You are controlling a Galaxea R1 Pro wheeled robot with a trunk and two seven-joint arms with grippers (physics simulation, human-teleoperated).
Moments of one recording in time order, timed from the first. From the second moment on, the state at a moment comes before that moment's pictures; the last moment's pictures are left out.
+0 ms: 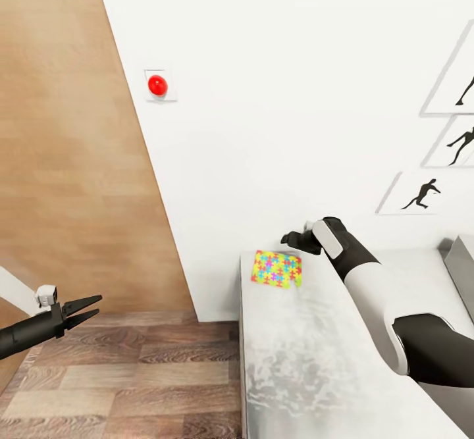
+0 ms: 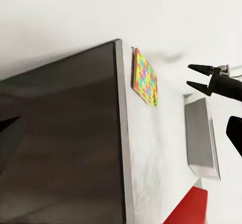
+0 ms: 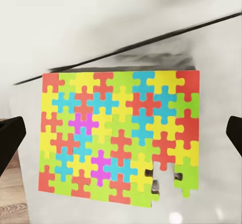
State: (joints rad) left arm -0.35 0.54 0.31 -1.09 0.68 0.97 -1.03; right arm -1.17 -0.02 0.17 -0.55 -0.67 0.81 -0.30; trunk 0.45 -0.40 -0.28
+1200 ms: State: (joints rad) left arm -0.35 0.54 0.30 -1.09 0.67 0.97 -1.03; right arm -1.16 -0.07 0.17 -0.55 -0.67 0.81 -0.30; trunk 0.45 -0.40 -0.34
